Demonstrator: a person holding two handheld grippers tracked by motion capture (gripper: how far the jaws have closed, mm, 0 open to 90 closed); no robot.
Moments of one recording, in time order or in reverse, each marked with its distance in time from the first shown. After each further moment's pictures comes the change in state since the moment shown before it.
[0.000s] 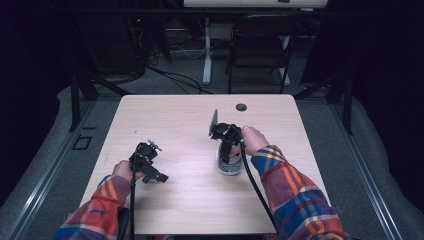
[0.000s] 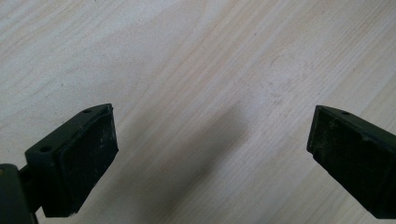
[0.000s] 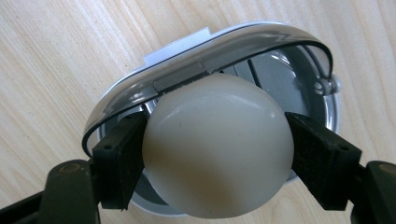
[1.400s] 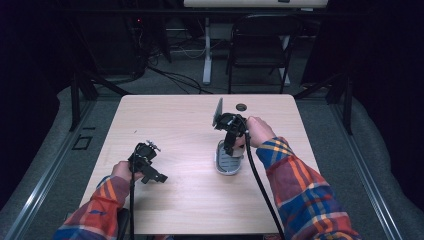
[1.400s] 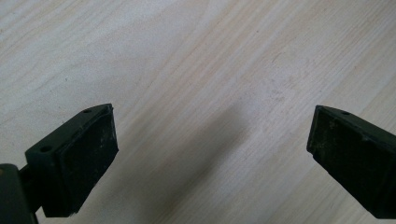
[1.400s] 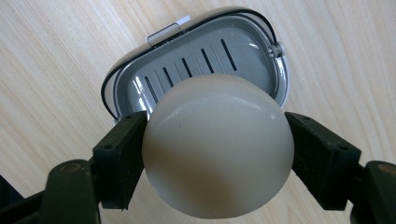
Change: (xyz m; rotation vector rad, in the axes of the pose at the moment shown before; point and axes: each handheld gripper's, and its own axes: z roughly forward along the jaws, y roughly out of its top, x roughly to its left) left arm 0.000 -0.003 -0.002 -0.004 0.005 -0.003; right arm -0.006 -0.009 -0.044 -0.012 -0.004 0.034
